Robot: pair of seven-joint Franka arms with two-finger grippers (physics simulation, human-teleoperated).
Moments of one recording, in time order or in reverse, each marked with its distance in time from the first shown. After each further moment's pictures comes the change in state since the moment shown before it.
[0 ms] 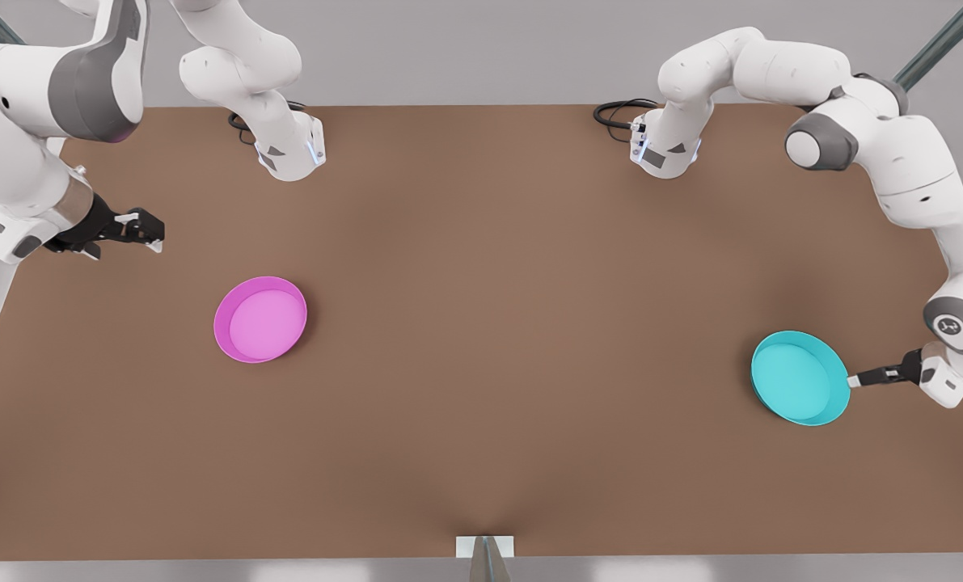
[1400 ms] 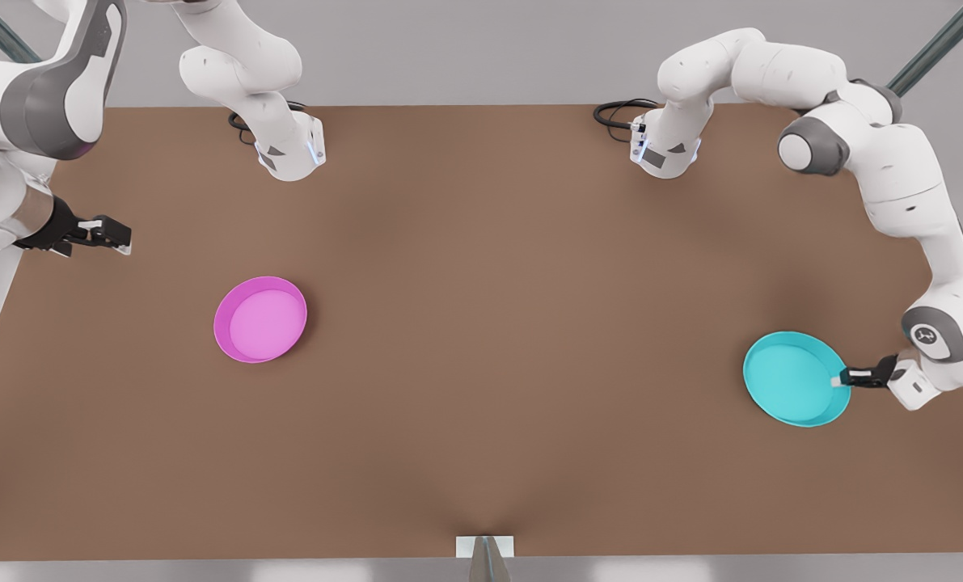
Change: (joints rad) left arm -0.049 -0.006 -0.009 -0.023 0.000 -0.027 0.165; right arm -0.105 0.022 -0.002 0.003 0.004 -0.024 -0.003
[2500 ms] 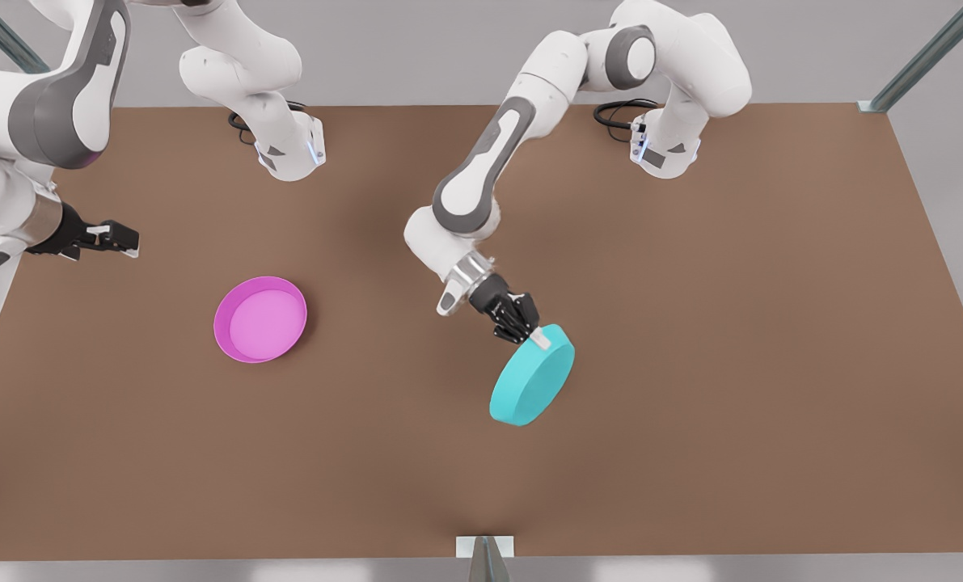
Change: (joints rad) left arm -1.850 0.073 0.756 -0.115 1.161 -0.078 -1.477; right arm 0.005 0.020 -0.002 0.002 0.008 -0.011 -0.002
